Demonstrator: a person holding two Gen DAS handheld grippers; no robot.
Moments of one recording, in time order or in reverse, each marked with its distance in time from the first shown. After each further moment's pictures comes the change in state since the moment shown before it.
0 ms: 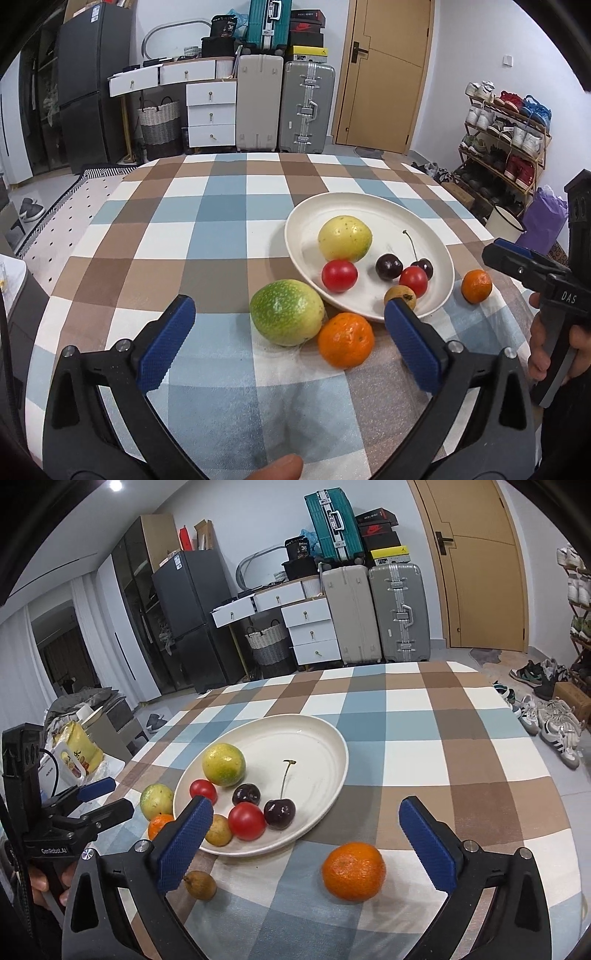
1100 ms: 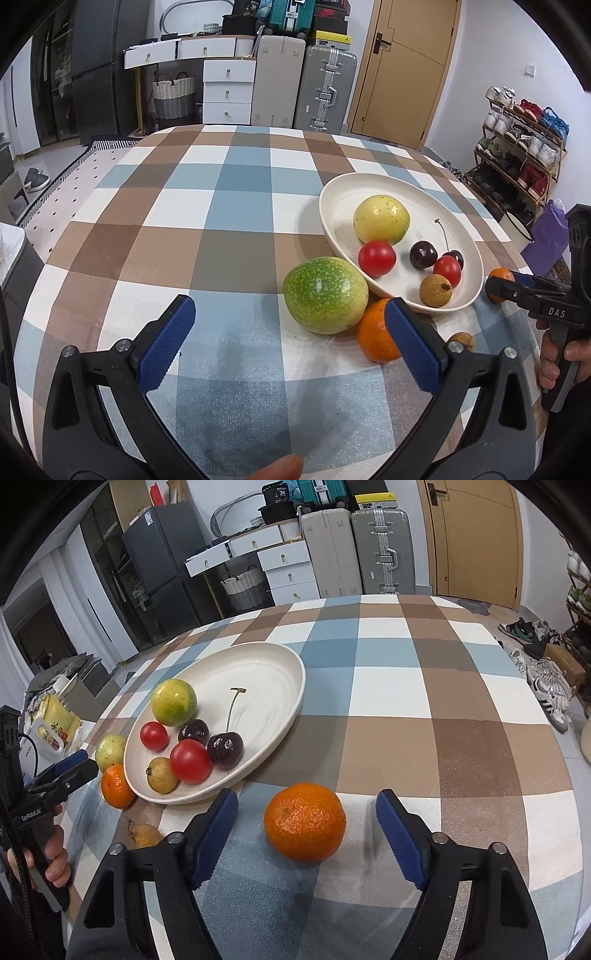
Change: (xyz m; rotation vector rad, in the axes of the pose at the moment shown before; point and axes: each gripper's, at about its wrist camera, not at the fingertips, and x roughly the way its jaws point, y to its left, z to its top) left arm 0.034 0.027 -0.009 -0.089 0.065 0.019; right arm 0.034 -0.028 -0.020 0.032 0.243 -0.067
